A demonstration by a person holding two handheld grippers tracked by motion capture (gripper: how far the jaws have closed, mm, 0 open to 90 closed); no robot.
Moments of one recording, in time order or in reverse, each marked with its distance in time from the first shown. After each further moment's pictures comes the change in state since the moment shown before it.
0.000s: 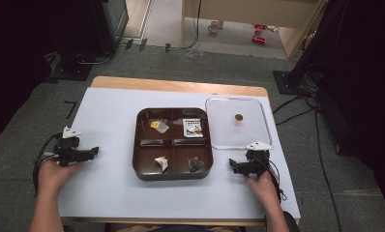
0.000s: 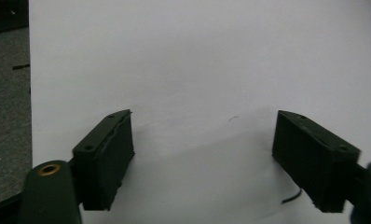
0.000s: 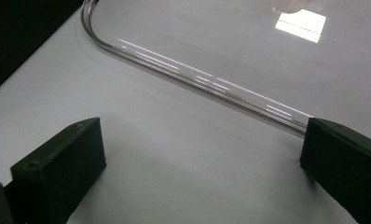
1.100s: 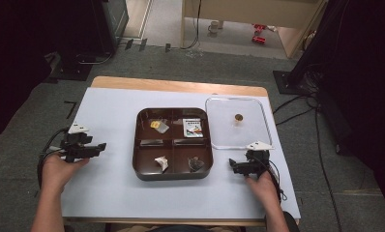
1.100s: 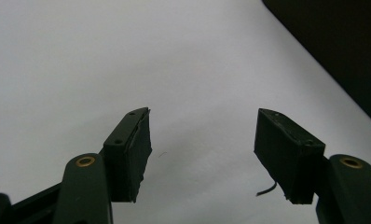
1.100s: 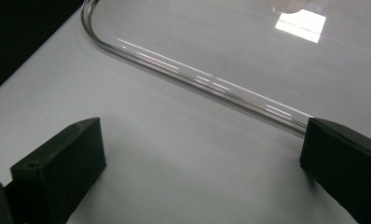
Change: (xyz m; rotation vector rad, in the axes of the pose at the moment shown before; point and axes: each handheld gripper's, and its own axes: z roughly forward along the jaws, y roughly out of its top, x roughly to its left) left arm -0.026 0.025 -0.015 -0.025 -0.106 0.057; right arm 0.000 0.000 0.000 -0.001 -0.001 0.001
